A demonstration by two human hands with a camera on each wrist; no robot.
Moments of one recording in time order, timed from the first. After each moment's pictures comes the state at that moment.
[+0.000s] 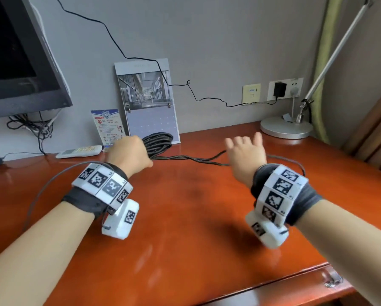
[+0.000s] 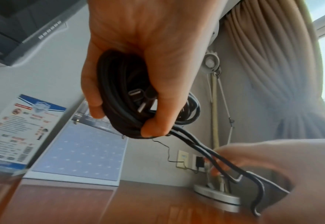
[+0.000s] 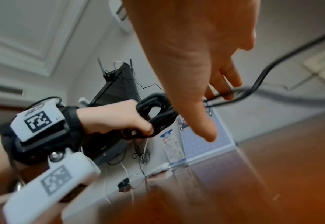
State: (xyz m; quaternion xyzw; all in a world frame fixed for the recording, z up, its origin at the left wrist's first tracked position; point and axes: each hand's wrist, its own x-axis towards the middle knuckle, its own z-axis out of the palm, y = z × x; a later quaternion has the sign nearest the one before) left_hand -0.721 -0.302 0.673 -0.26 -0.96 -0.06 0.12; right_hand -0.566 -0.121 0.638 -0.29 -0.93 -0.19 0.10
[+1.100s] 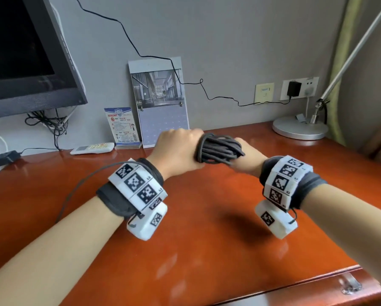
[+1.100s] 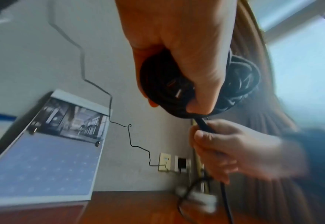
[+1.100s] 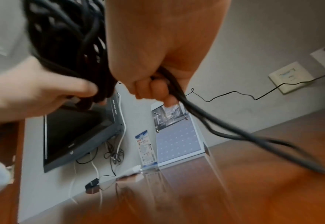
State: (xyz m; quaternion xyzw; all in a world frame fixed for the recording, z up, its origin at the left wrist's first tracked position) left_hand -0.664 -0.283 0.688 -0.52 -0.82 -0.10 0.21; right_hand -0.587 -0.123 0.648 -0.06 -0.97 0.11 0.20
